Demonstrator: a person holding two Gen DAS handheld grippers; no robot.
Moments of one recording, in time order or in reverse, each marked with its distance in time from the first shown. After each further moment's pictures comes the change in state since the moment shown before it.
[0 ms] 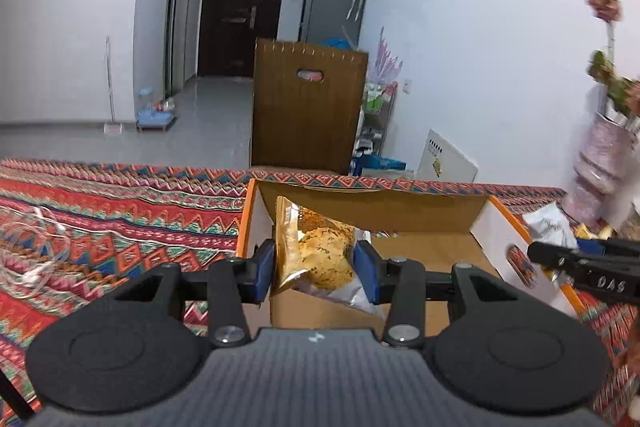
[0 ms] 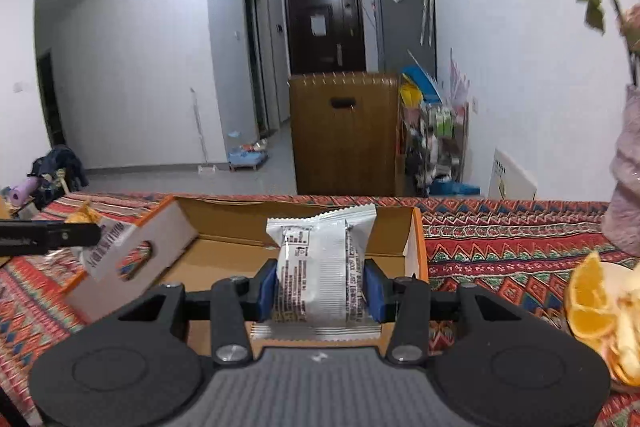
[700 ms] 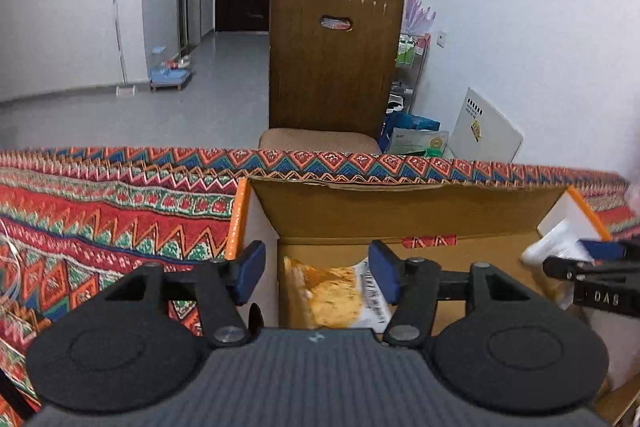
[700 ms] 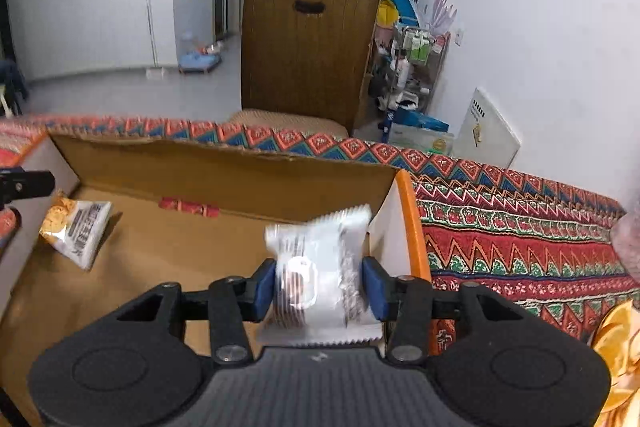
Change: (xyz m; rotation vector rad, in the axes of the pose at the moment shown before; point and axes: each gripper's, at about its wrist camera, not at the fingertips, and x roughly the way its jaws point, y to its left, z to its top) left arm 0.126 0.008 0.030 0.022 0.134 0.091; right arm 0.145 -0.003 0.032 -0.093 0.308 -0.166
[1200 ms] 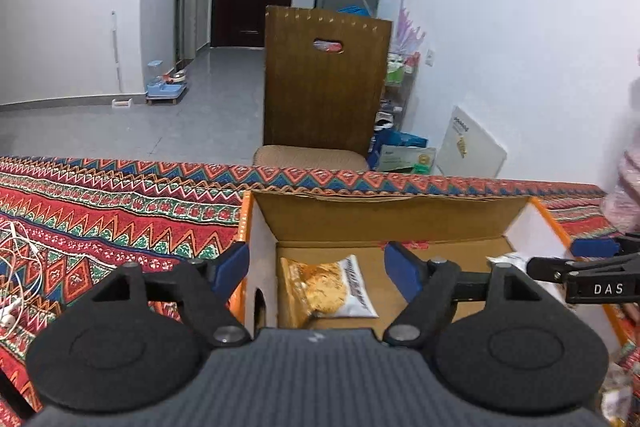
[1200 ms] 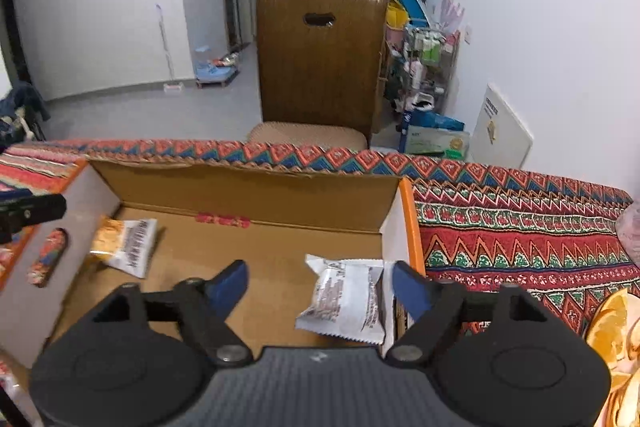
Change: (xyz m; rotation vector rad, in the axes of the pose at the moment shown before) left arm -0.057 0.004 0.000 -0.024 -0.049 -0.043; right arm -0.045 -0.014 0.008 0.061 -0.040 0.101
